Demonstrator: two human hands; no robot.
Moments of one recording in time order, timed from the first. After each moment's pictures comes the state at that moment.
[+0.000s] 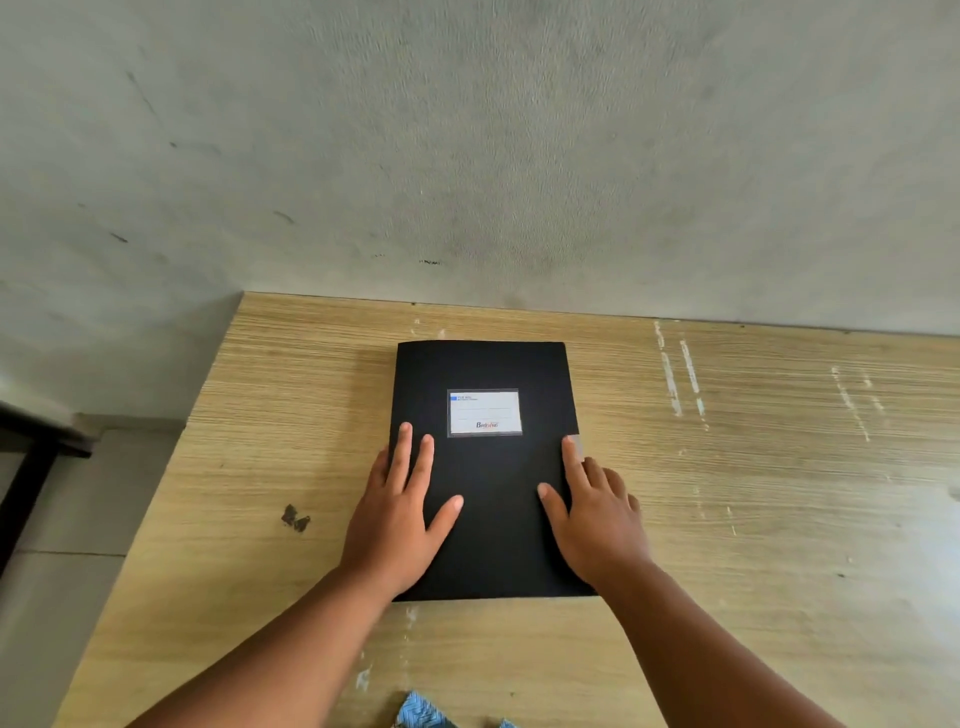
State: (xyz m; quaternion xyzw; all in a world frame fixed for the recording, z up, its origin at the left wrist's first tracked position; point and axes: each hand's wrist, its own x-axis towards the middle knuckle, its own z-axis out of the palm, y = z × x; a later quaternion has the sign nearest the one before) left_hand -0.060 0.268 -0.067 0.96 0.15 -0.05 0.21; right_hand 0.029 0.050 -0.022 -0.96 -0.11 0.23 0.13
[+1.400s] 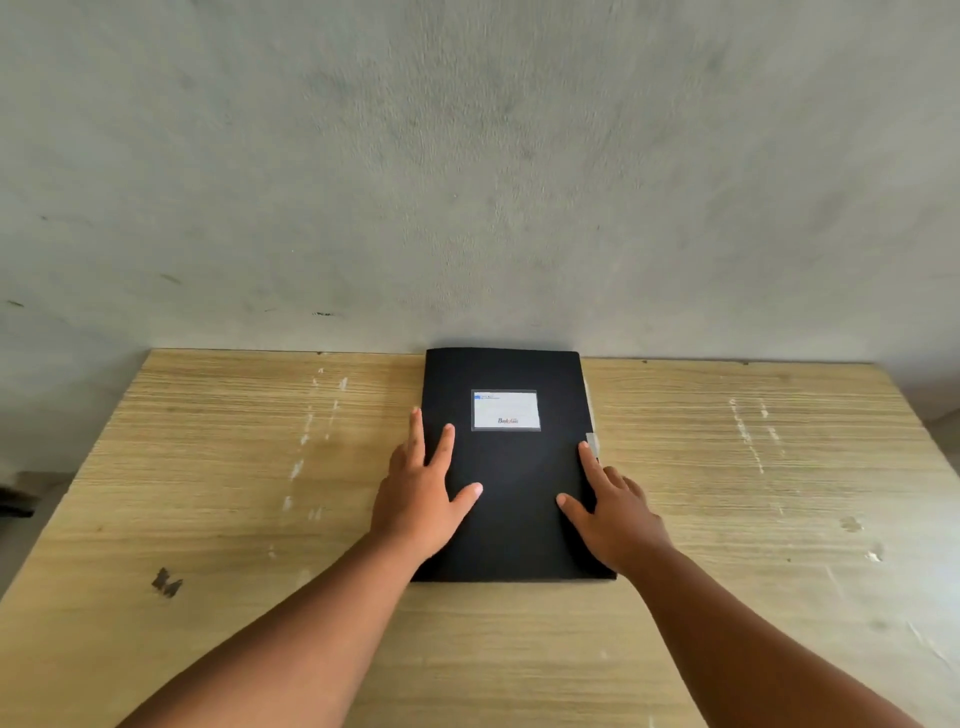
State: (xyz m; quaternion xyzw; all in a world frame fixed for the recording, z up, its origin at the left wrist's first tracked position) left_hand 0.073 0.139 -0.026 0.96 0.17 -0.10 0.21; right_hand 0.137 -0.095 -0.019 -0.95 -0.07 0.26 0.16
